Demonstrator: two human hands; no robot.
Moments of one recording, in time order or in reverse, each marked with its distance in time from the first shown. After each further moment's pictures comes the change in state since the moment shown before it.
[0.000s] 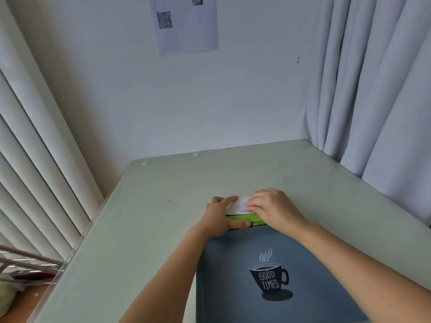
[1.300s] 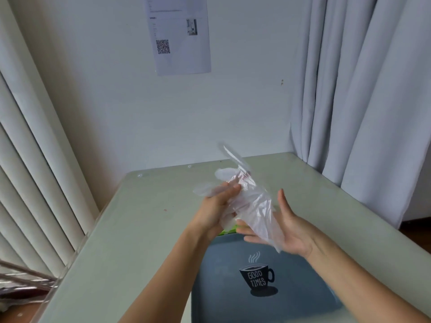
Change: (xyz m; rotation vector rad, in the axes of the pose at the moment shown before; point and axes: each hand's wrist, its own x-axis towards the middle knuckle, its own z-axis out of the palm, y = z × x) left_hand -0.055 0.082 -0.028 -1.314 -0.137 0.267; right_hand -0.036 -0.043 -0.062 1.755 -0.328 0.769
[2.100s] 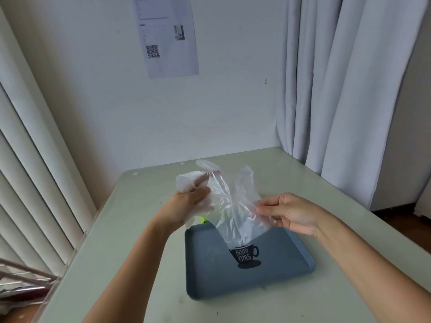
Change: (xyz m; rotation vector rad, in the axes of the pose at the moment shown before) left_hand -0.047 0.030 -0.021 0.355 0.061 -0.057; right_hand -0.067 -0.016 0.012 -0.371 0.238 -0.062
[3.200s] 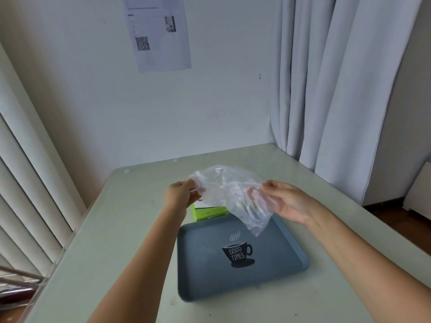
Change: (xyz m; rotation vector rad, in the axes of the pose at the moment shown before) left_hand 0.047 -0.019 0.005 -0.076 0.563 -0.098; right_hand 0.030 0.009 -0.035 0.390 -0.032 -0.089
